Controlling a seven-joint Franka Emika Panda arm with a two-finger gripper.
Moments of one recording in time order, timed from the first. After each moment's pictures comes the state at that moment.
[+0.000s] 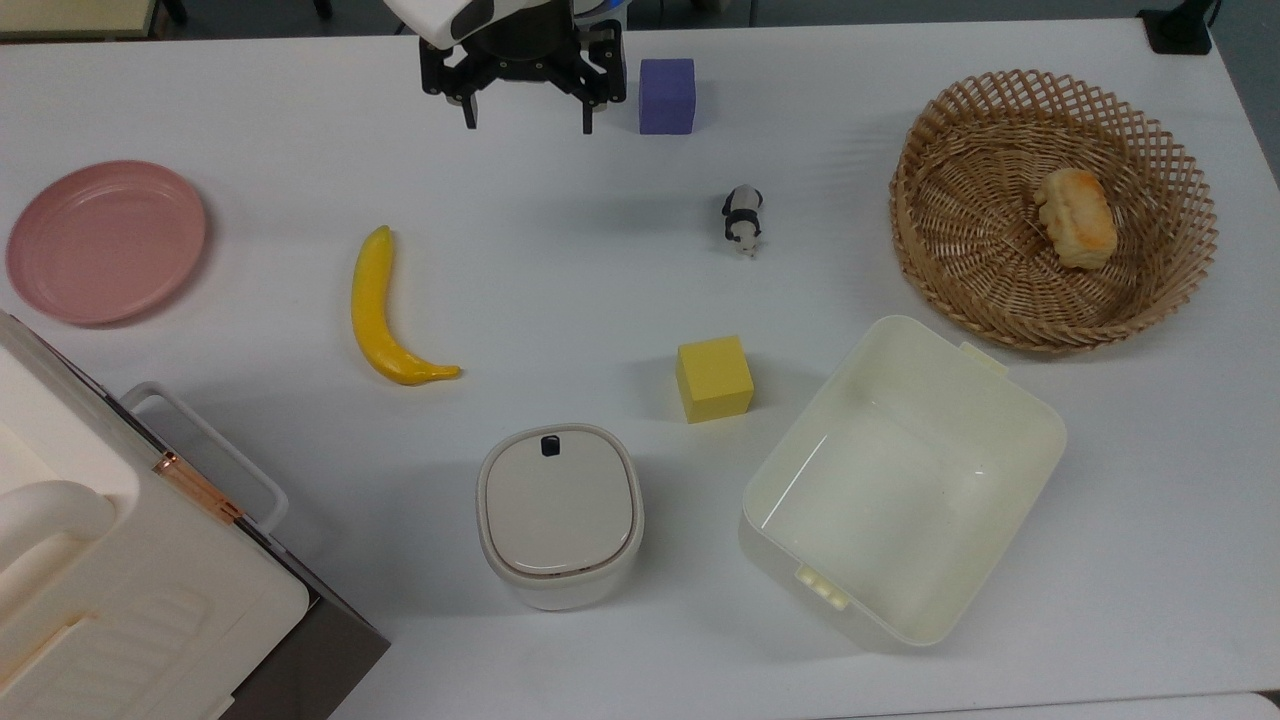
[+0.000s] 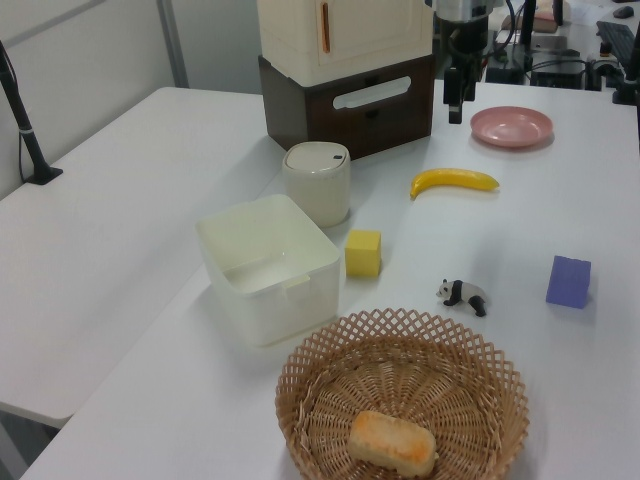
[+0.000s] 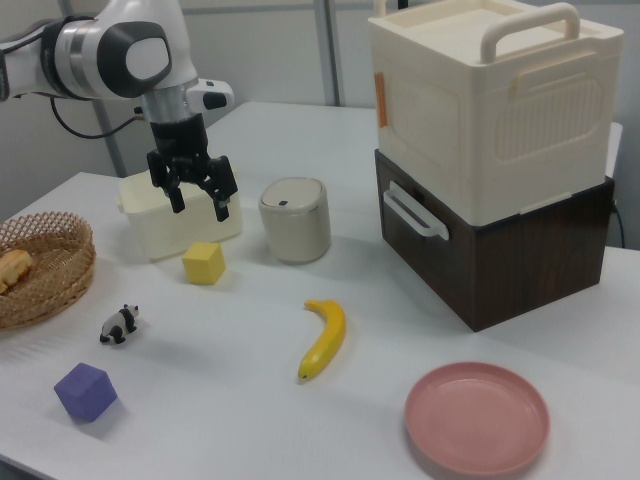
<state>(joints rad) 0.00 0.08 0.06 -1.66 -0.05 1.70 0.06</state>
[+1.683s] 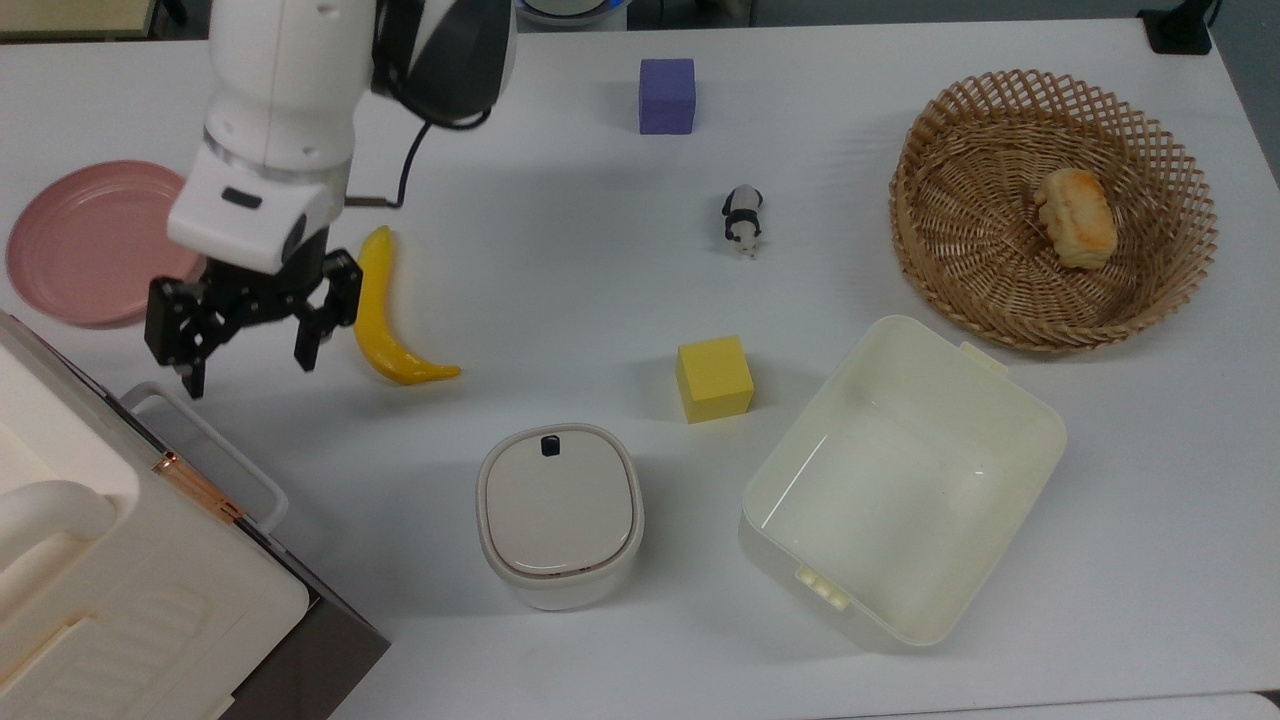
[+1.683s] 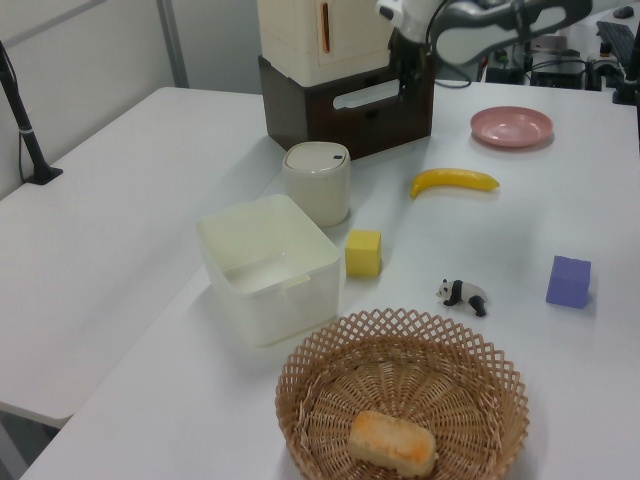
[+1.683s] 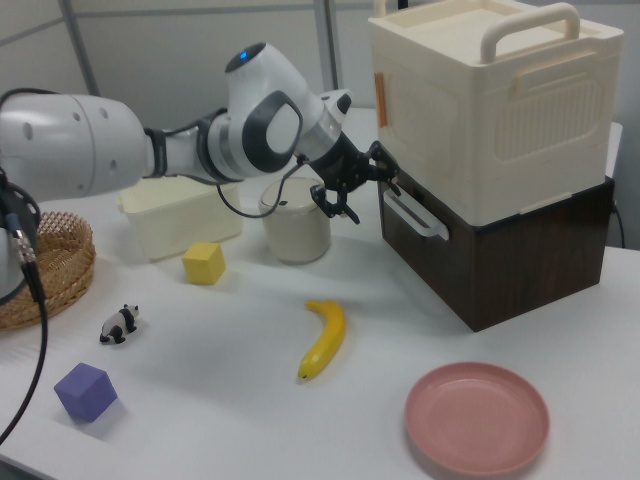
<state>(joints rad) -0.02 0.46 -0.18 -1.48 -0.29 2.41 -0.66</state>
